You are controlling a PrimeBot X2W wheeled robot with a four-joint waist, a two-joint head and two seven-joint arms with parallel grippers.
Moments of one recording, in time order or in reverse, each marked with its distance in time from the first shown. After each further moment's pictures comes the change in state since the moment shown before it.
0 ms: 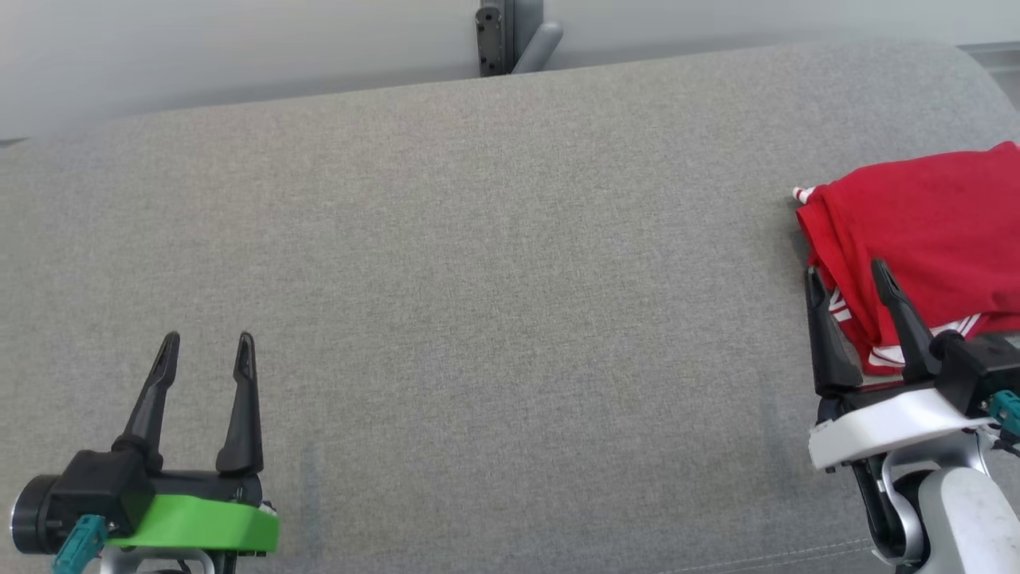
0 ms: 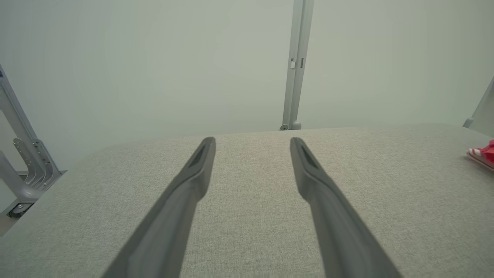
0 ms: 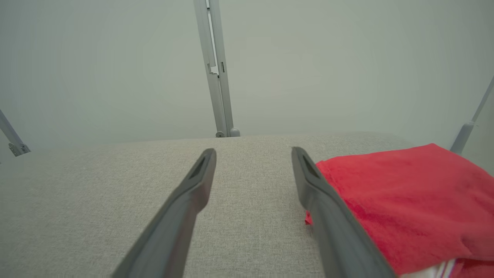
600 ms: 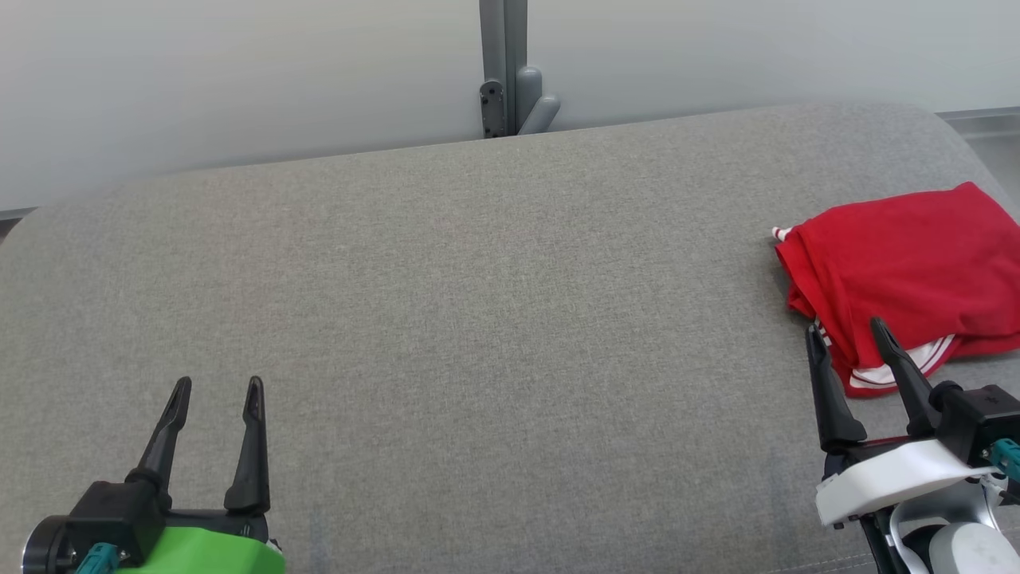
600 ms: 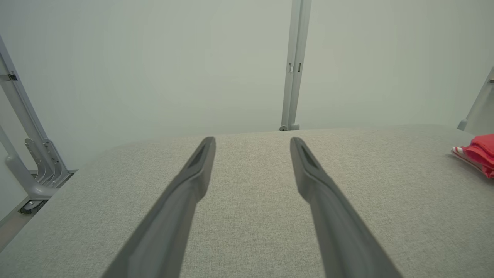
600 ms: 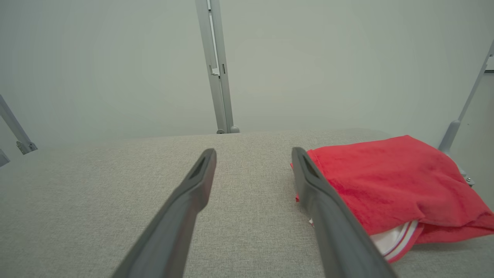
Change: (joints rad) left arm 0.089 0.007 -0.013 -0.016 -0.012 0.019 0.033; right arm 0.143 -0.001 -0.010 -0.073 -0.001 0.000 0.054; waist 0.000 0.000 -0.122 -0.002
